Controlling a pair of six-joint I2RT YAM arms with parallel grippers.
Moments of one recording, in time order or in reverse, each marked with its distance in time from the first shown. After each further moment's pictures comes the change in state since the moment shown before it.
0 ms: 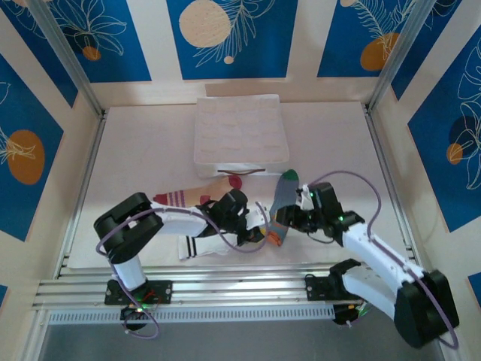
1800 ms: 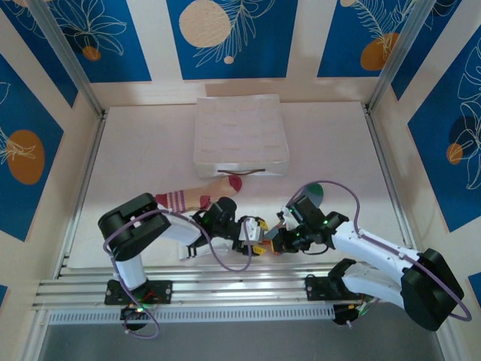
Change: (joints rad) left arm 0.004 0.053 -0.183 0.435 0.111 0.326; right arm 0.253 0.129 0.053 -0.201 0.003 -0.077
